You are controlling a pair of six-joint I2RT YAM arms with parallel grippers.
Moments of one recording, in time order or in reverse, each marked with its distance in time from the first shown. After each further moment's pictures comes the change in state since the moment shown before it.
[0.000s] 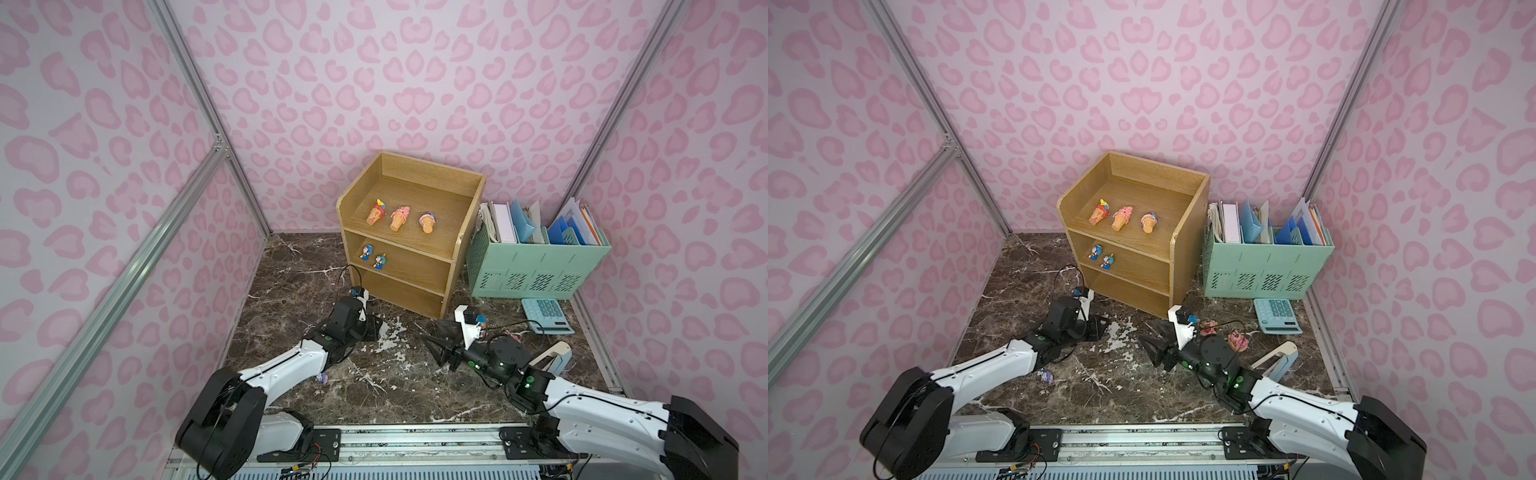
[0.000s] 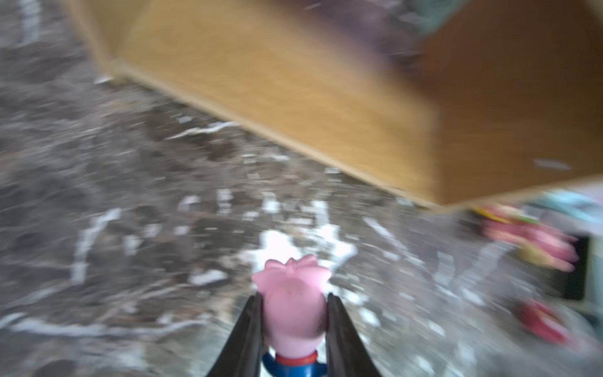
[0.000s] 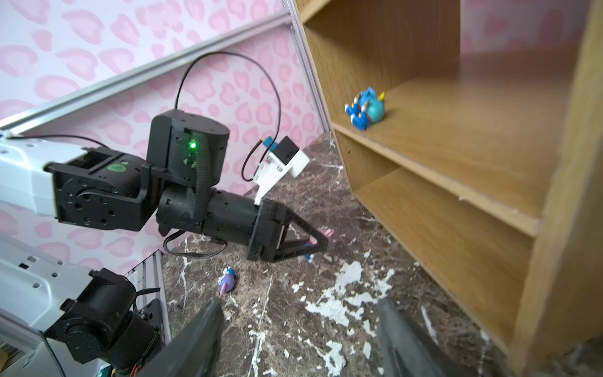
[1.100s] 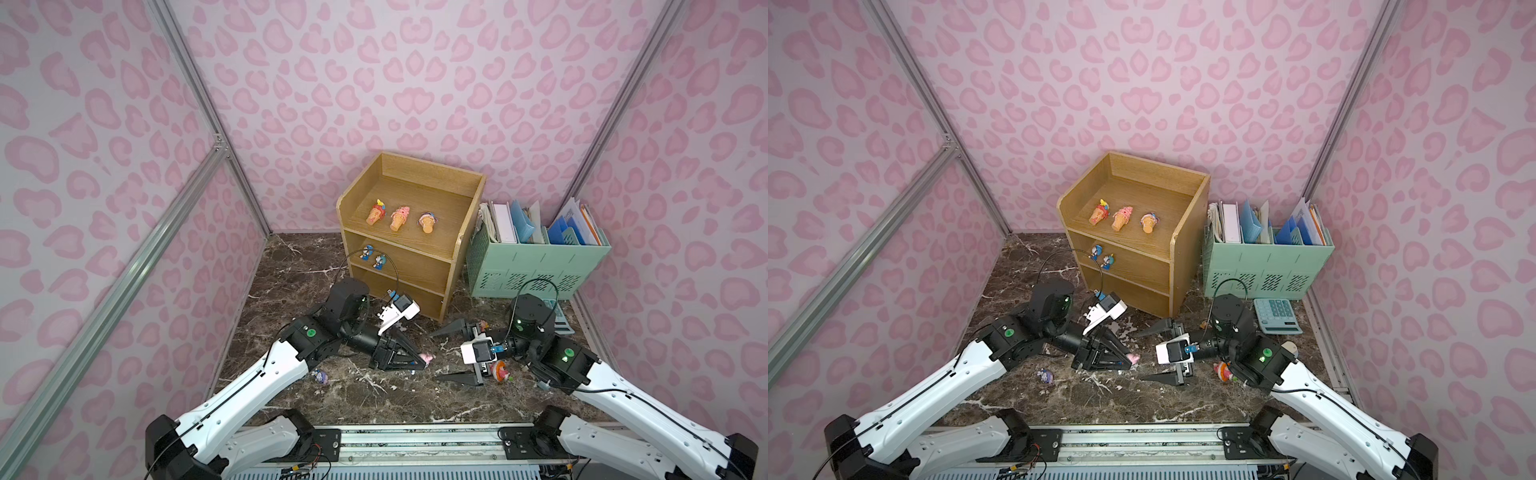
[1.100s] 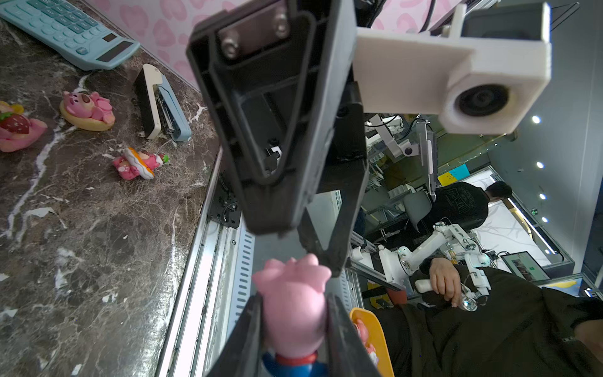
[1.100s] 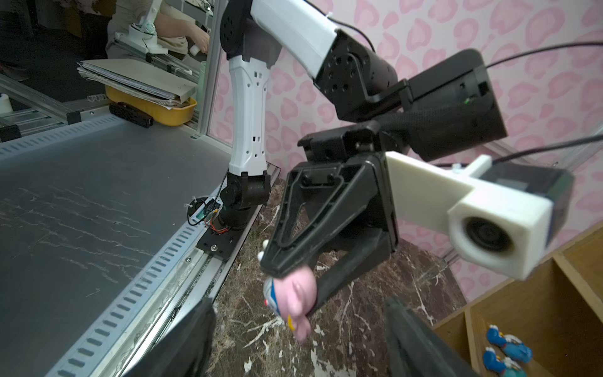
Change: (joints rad) left arm -0.196 -0.129 0.439 -0.517 0.930 0.214; right arm -0.100 -0.018 0.496 -0.741 -0.854 -0.956
